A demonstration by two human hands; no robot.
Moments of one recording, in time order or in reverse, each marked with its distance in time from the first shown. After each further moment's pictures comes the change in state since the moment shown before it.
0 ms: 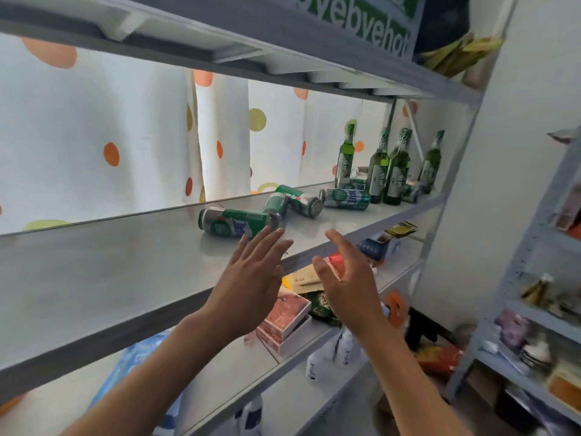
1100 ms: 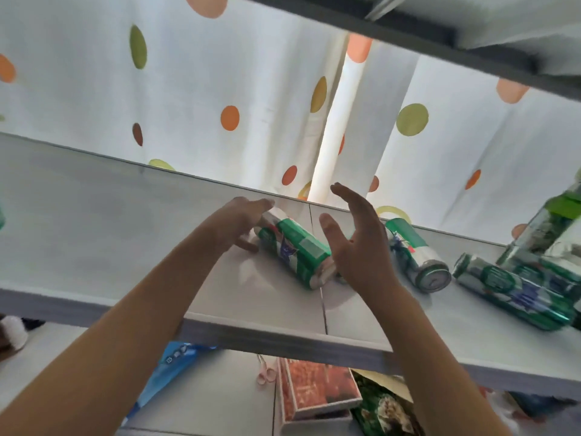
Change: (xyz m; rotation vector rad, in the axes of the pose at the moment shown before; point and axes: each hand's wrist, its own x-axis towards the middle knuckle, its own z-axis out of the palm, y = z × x) left_hand 0.131 -0.160 0.025 -0.669 0.353 -1.415; right_hand 0.237 0.043 0.130 0.243 -0.420 -0.474
